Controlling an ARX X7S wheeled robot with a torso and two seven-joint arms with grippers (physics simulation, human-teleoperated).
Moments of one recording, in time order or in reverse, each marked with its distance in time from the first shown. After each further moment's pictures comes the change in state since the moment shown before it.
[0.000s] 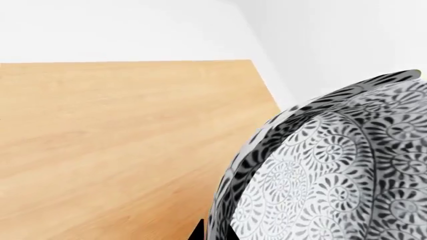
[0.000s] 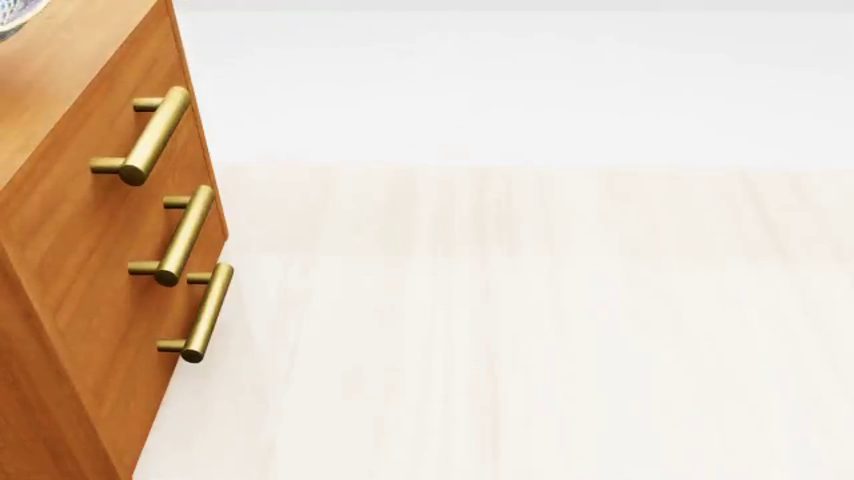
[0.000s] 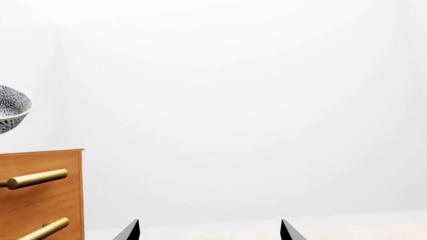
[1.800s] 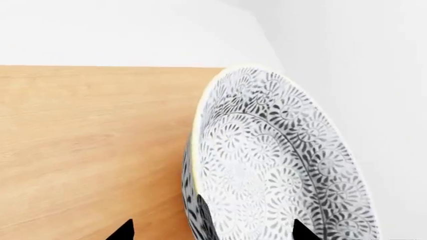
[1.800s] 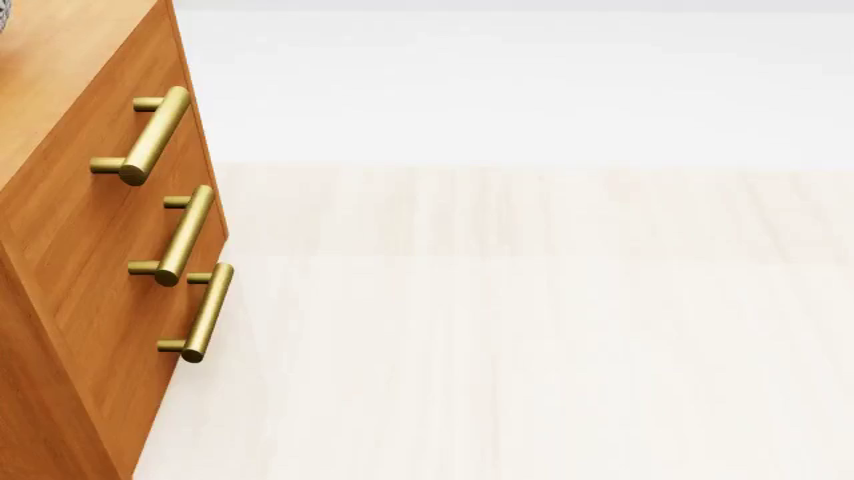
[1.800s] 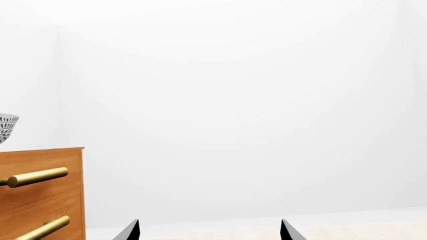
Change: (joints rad) left arm 0.024 0.012 -0.075 0.046 0.078 0.010 -0.028; right arm 0.006 -0.006 -0.005 0.015 0.006 -0.004 -0.009
